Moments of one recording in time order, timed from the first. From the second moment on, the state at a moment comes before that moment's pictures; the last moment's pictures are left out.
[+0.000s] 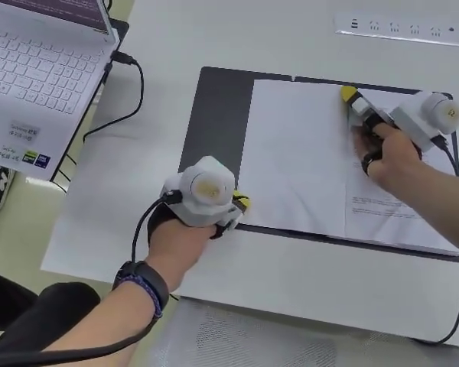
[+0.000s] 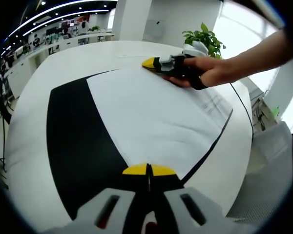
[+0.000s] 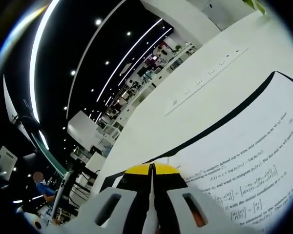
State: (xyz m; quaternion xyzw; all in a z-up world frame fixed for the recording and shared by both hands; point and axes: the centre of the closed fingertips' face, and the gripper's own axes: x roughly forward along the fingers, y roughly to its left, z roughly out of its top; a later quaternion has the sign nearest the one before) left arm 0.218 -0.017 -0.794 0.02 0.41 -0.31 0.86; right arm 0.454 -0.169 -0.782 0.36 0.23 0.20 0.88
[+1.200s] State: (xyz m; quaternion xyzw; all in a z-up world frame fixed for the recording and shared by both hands) left arm 0.217 -0.018 -0.794 0.02 0.40 -0.30 0.86; right arm 0.352 -0.158 -0.760 0.36 0.24 0.23 0.87
